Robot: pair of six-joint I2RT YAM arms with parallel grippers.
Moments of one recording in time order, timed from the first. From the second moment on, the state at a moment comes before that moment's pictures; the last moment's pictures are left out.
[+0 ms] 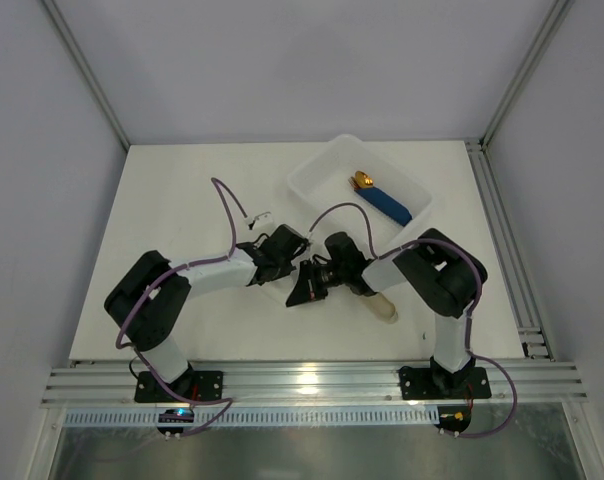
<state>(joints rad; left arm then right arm) -0.78 1.68 0.94 -0.28 -0.43 -0.99 0.70 1.93 0.76 0.52 -0.79 0.72</state>
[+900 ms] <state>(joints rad) -0.77 1.70 0.96 -0.28 -0.43 -0.96 0.67 2.02 0.89 0.45 -0.86 0.69</state>
